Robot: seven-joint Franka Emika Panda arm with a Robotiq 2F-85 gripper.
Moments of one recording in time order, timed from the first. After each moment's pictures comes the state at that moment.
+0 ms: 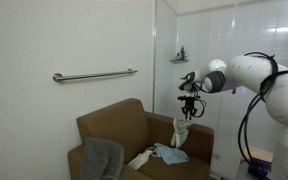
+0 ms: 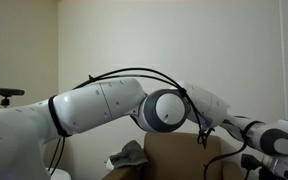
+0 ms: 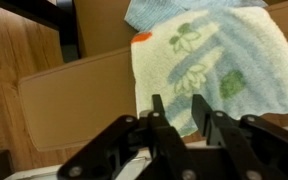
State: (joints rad) arm -0.67 1.27 -0.25 -0.80 0.36 1.72 0.79
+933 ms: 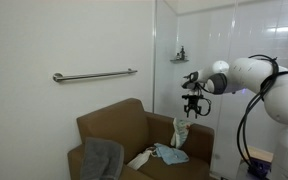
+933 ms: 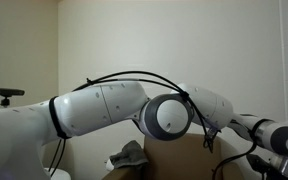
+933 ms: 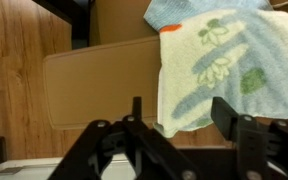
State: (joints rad) arm -0.72 1.30 -0.23 -0.70 0.33 1.61 0.66
